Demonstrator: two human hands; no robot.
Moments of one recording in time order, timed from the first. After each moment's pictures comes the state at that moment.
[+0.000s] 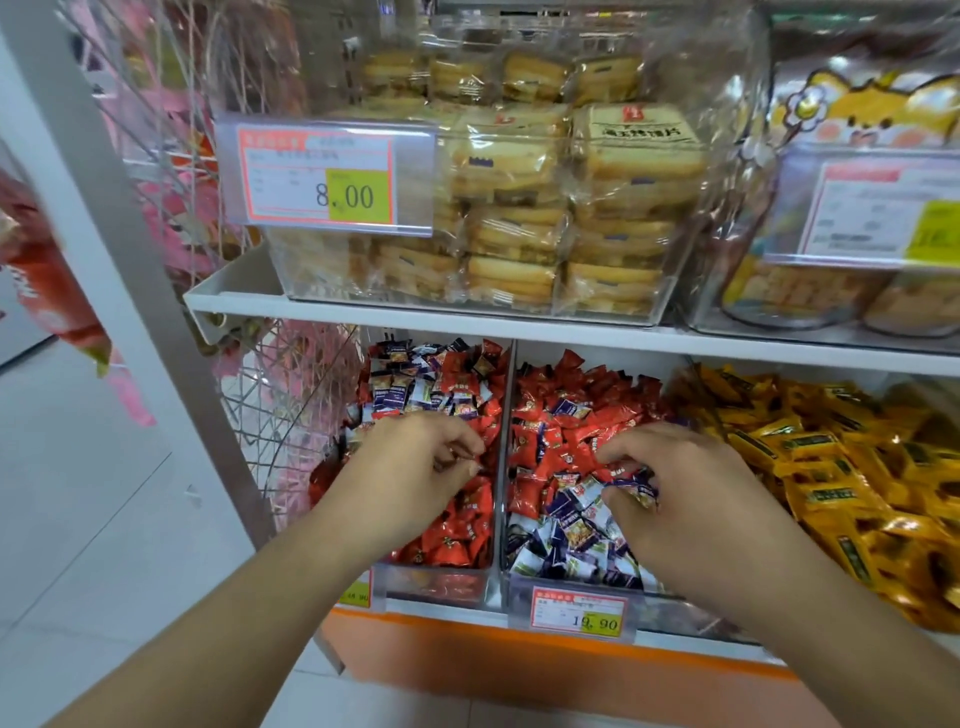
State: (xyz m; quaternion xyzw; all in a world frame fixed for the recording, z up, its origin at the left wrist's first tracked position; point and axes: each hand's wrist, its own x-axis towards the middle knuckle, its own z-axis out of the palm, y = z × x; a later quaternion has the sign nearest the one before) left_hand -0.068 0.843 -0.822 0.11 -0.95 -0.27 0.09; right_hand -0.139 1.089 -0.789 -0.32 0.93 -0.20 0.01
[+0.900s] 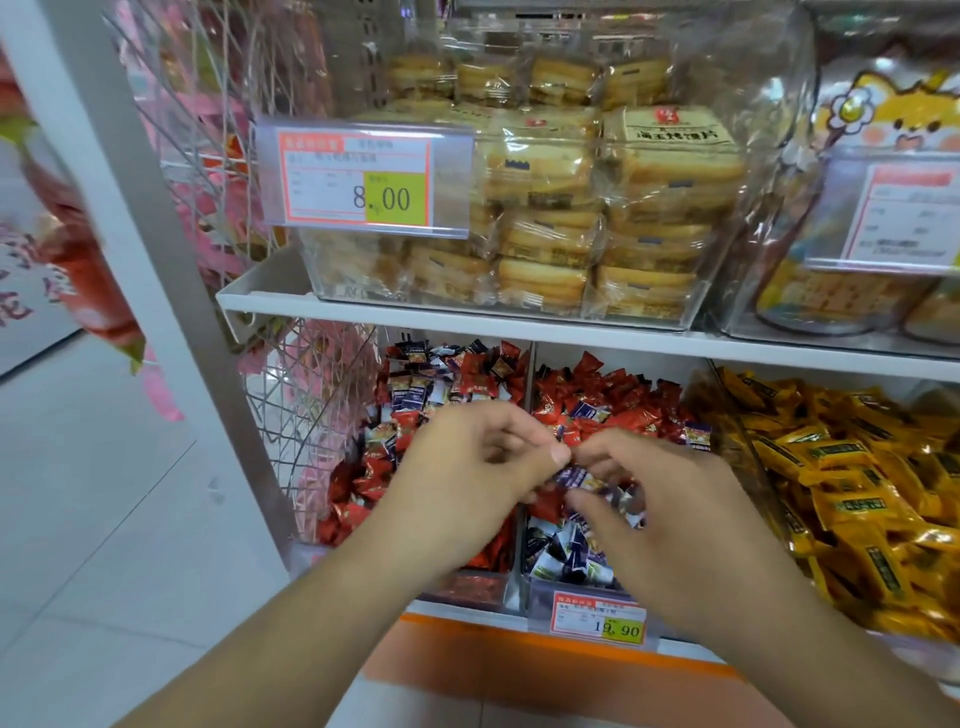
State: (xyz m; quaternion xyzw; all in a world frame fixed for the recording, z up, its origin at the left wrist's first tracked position) left_hand -0.055 0.885 -0.793 0.10 -0.81 -0.56 0.12; right_hand -0.118 1.066 -0.793 -0.35 0.89 -0.27 -0.03
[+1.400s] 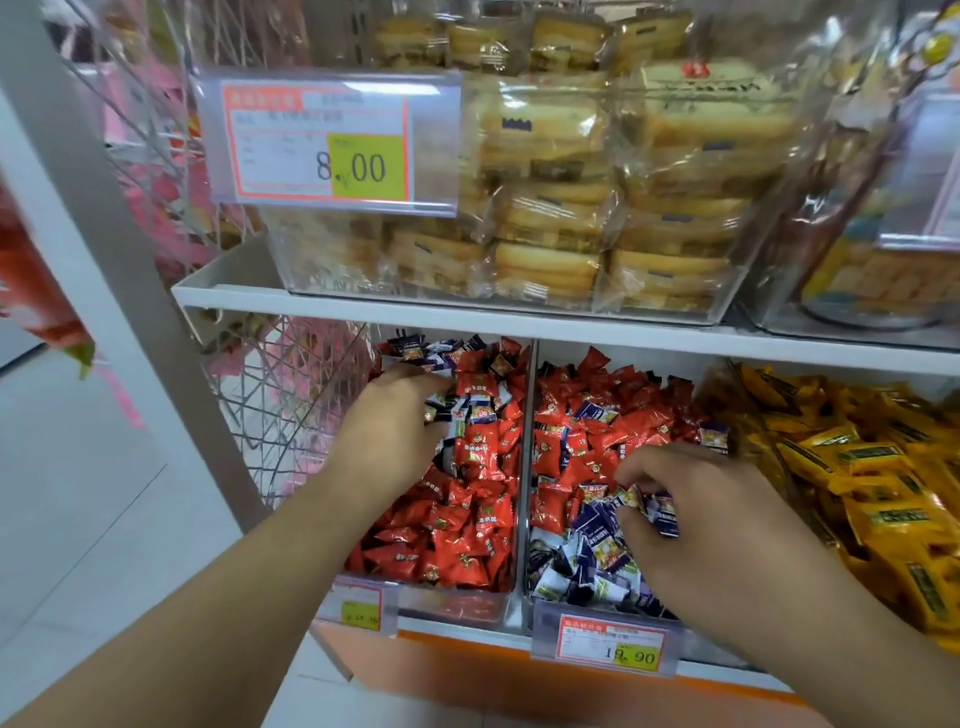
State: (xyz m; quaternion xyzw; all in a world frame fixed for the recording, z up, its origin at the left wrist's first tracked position) left_hand -0.112 0.795 -0.847 0.17 -0.96 -0.18 0.16; right_hand -0.140 1.073 -0.801 -0.28 0.94 -0.18 0.03
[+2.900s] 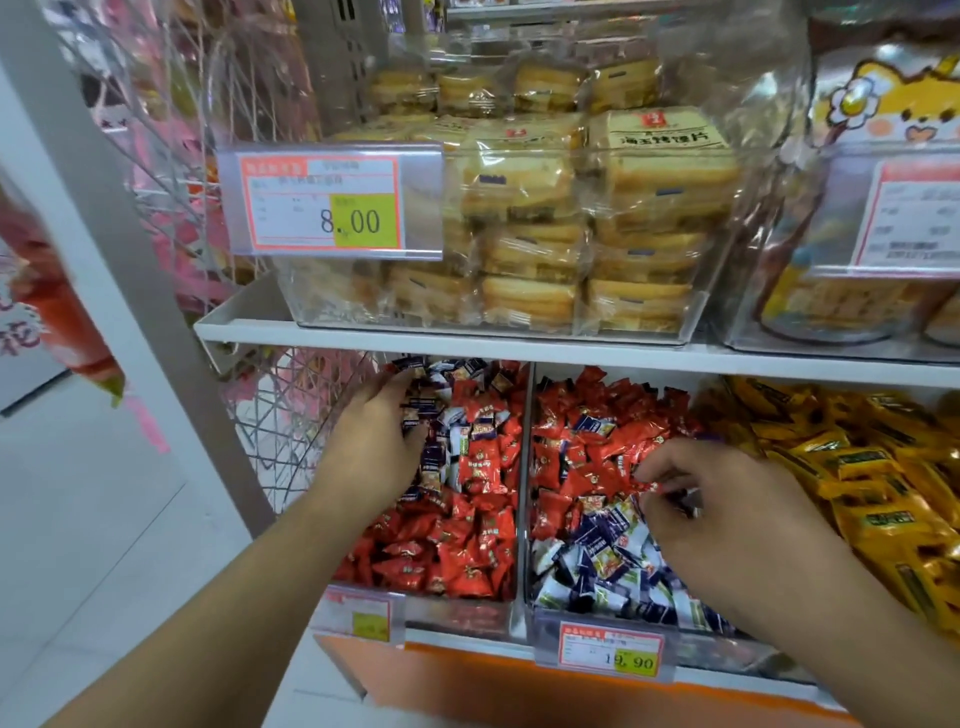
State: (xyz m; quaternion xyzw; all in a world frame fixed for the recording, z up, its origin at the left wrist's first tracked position) left_hand -0.100 0.787 -0.838 0.24 -0.94 -0.19 0.17; right_hand -0.148 1.083 -0.795 -0.22 0.94 -0.27 0.05
